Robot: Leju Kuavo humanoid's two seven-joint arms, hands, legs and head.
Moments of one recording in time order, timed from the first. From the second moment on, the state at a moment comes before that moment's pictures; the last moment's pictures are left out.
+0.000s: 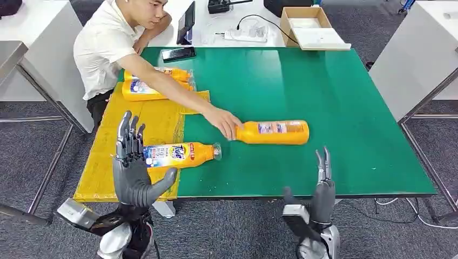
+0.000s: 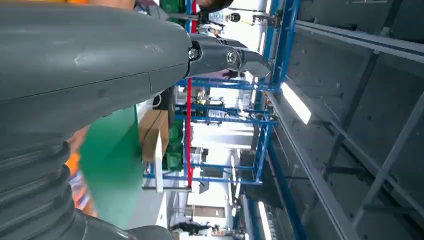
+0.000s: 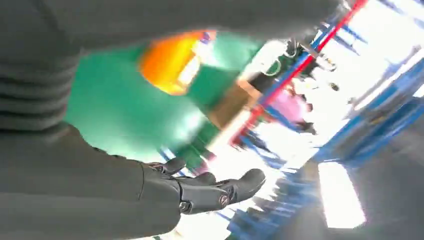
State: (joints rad) left arm -0.02 -0.14 -0.35 -1.66 0.15 0.11 -0.66; right arm 0.04 0.05 0.01 -1.30 0.59 -0.60 -0.66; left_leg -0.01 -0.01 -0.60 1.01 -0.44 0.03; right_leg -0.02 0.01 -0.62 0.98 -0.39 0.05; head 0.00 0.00
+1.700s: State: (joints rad) left arm -0.04 -0.13 -0.47 -1.63 0.13 0.15 -0.66; right arm -0.61 -0.13 0.16 -0.42 1.12 -0.22 -0.29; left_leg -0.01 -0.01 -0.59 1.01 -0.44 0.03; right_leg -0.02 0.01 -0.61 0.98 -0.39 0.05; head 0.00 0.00
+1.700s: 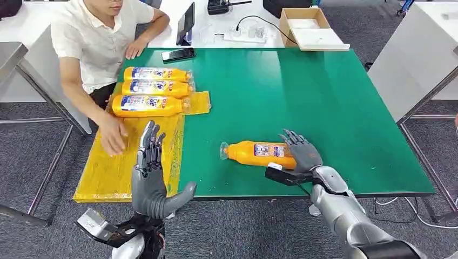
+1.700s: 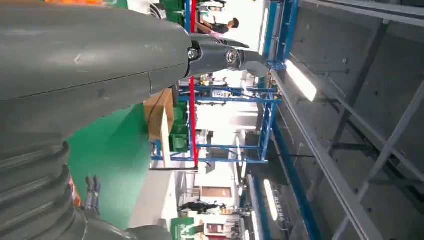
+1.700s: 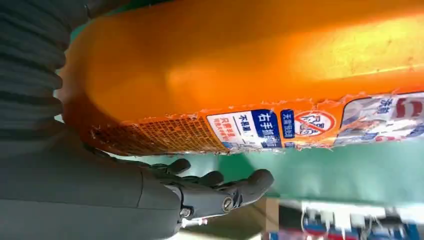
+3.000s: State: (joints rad) left arm 0.01 -0.18 -0.46 -1.54 0.37 0.38 -0.60; right arm -0.26 0.04 0.11 -0.99 0.24 -0.19 -0.61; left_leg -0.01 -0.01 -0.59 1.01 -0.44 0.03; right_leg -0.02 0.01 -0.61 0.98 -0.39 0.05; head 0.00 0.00
